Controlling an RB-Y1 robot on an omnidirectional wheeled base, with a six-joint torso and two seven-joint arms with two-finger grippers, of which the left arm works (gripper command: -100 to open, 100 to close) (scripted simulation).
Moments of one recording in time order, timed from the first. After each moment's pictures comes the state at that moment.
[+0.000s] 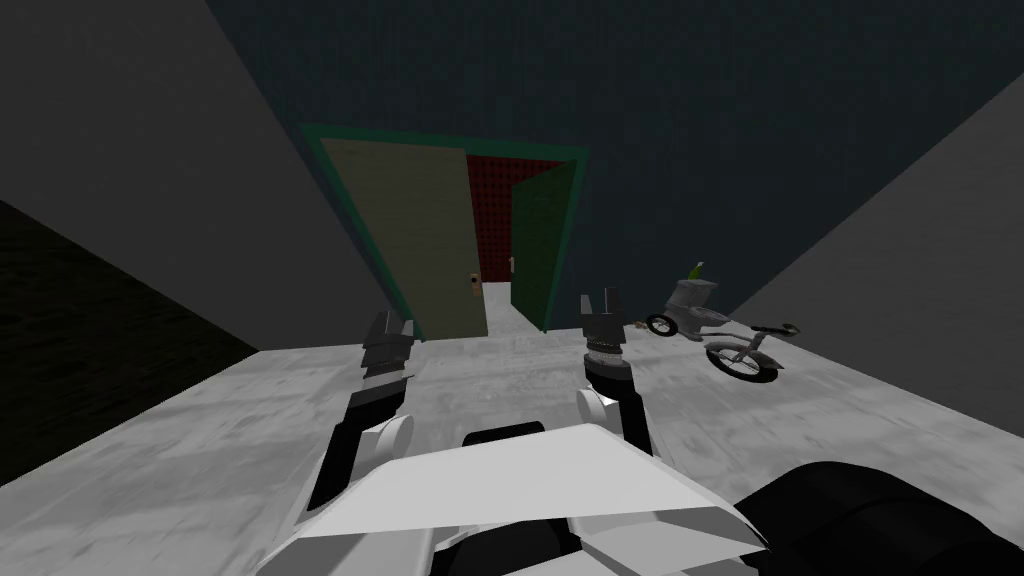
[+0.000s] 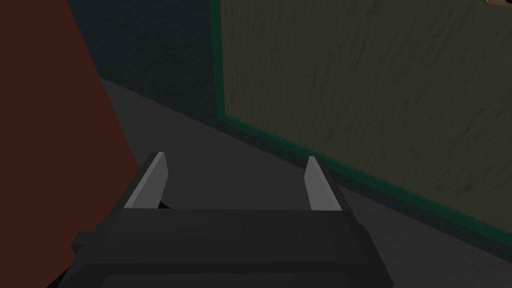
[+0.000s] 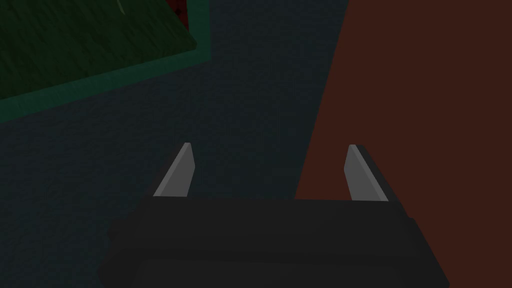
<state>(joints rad) 0.46 0.03 0.03 -2.21 0.11 -0.36 0.04</state>
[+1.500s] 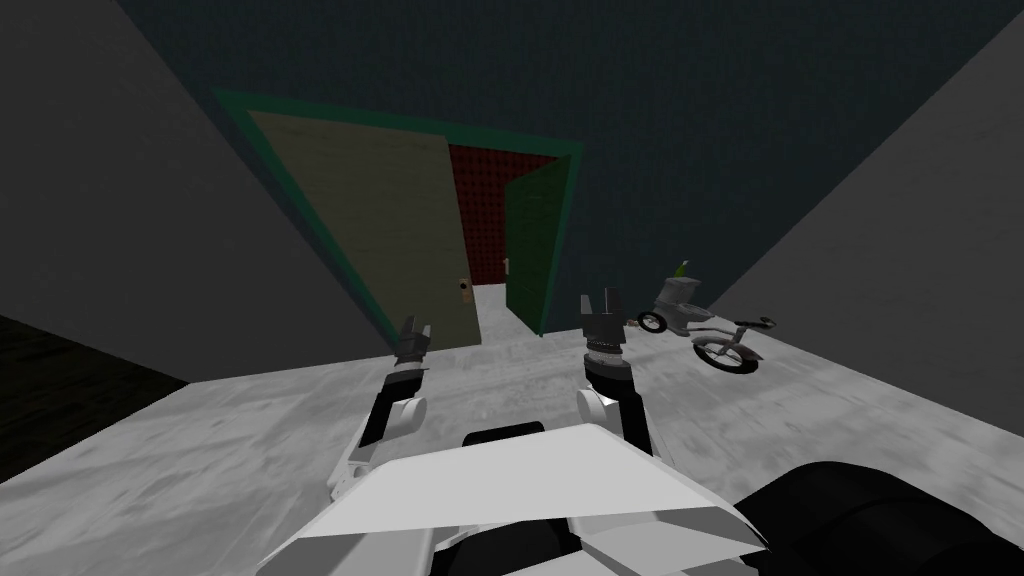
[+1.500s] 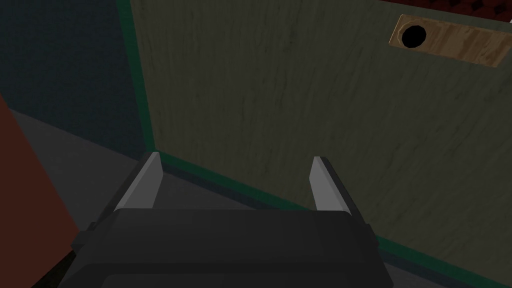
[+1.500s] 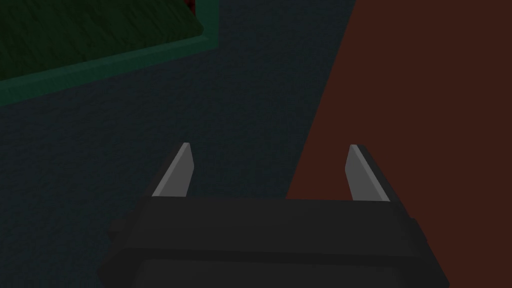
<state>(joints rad) 0.26 0.11 0.04 -1.84 0.18 -0.39 0.02</state>
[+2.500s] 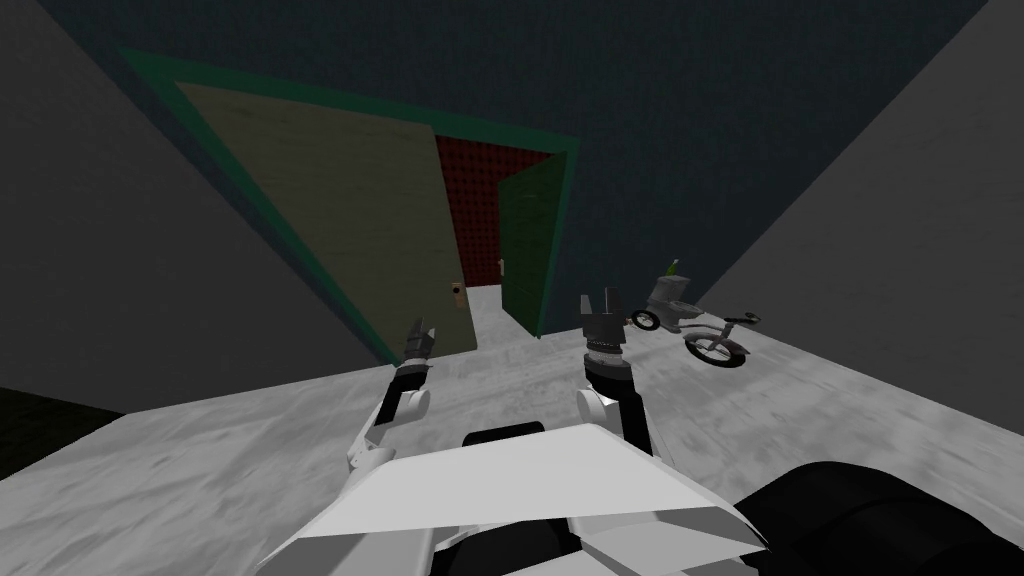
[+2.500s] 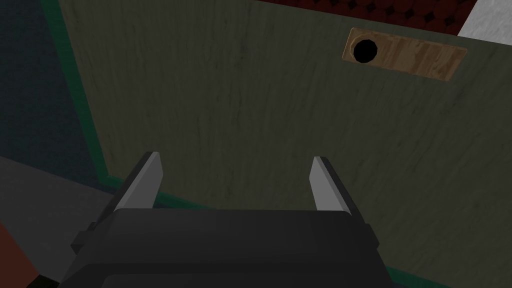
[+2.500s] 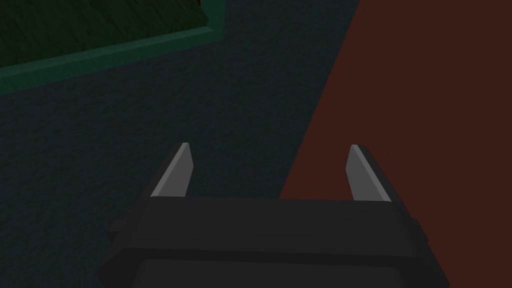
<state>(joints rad) 0.13 0.16 0.05 -1.59 0.22 -0.42 0.02</state>
